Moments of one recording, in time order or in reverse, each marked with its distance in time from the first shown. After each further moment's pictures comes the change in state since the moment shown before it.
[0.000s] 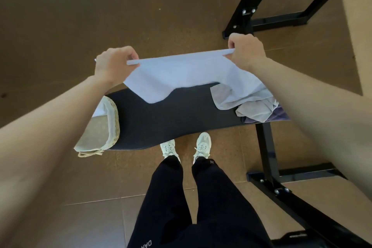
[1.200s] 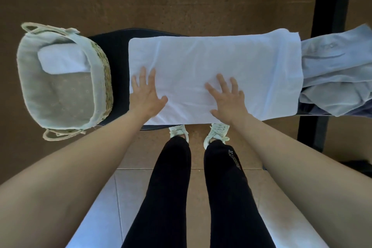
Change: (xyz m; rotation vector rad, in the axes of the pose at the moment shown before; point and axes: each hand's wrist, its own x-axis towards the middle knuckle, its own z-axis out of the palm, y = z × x) left_hand -0.084 -0.123 0.359 -0.062 -0.473 -0.339; right_hand -0.077 -0.048 0.396 -0.266 -0.614 -0.095
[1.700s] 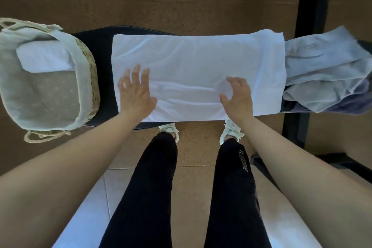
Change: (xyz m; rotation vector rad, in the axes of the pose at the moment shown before) left_hand -0.006 0.012 0.003 0.171 0.144 0.100; right_hand -0.026 0.045 -0.003 0.645 0.406 0.203
